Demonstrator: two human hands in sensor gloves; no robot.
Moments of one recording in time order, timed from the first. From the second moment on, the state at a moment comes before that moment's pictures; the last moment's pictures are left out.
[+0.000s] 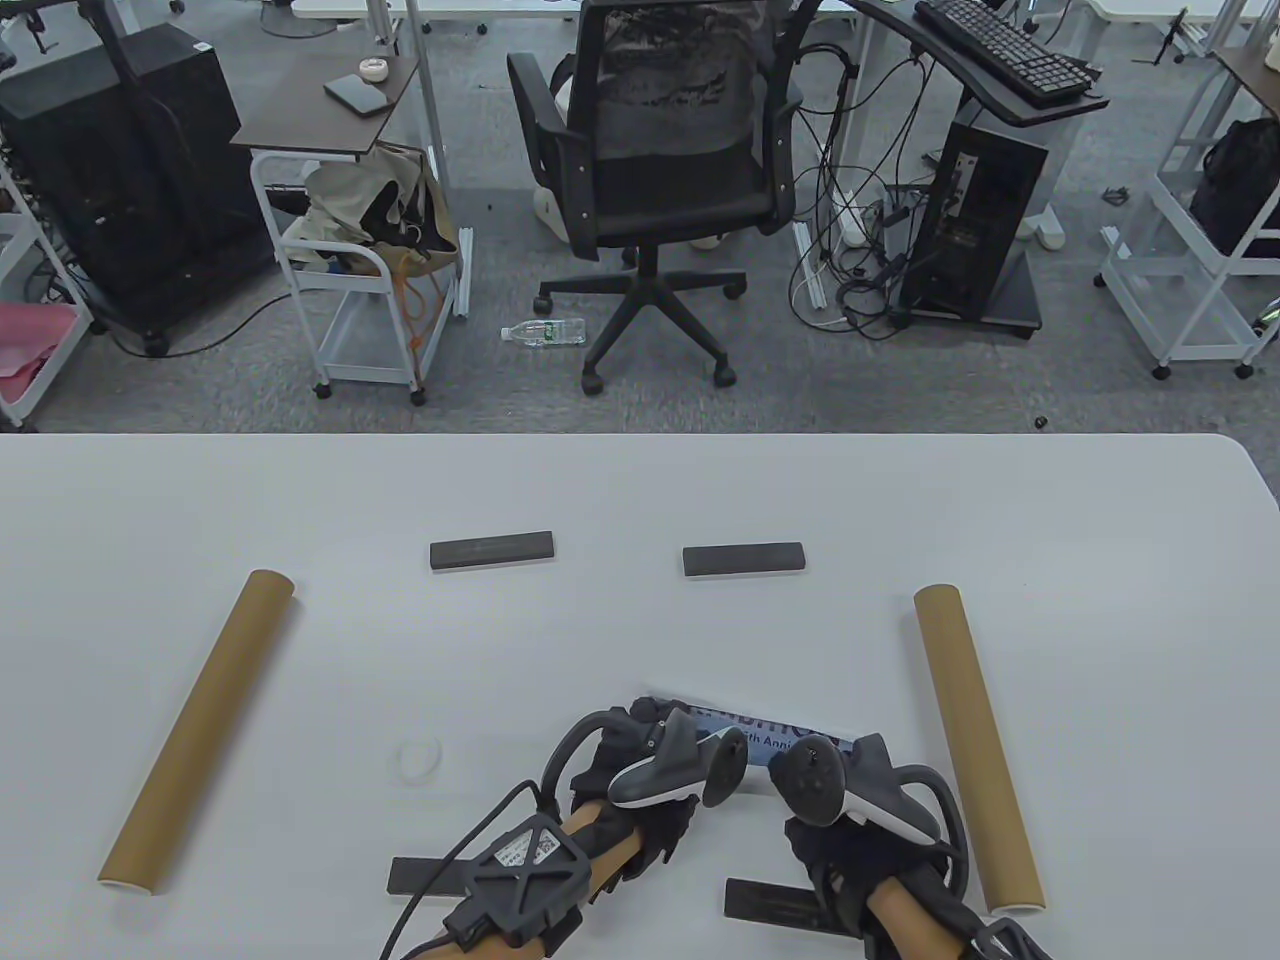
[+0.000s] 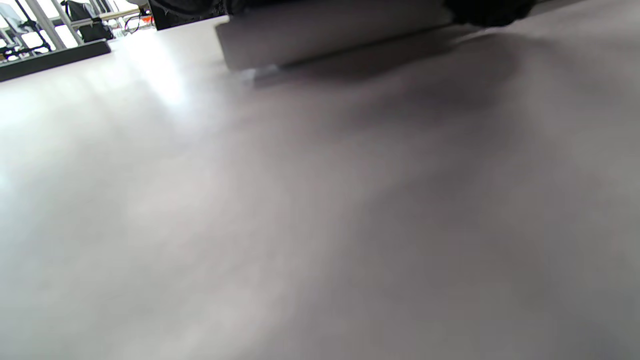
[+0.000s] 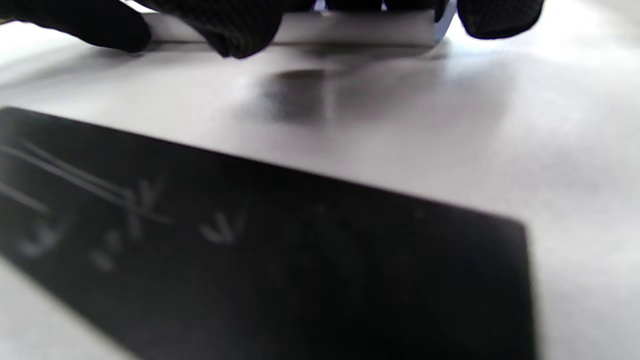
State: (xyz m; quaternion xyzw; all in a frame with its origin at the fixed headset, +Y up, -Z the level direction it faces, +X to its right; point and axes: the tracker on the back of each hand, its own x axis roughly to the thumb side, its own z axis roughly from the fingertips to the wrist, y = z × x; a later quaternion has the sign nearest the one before) left_hand -0.011 -0.778 -0.335 -0.13 -0.20 -0.12 0.96; right_hand 0.159 -0.771 -0.299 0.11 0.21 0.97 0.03
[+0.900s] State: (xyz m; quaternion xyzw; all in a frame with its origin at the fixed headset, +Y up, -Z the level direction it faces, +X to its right) left_hand -0.012 -0.778 -0.335 -0.14 -0.20 -0.11 0.96; right_hand 0.157 -0.772 -0.298 0.10 0.22 0.97 0.01
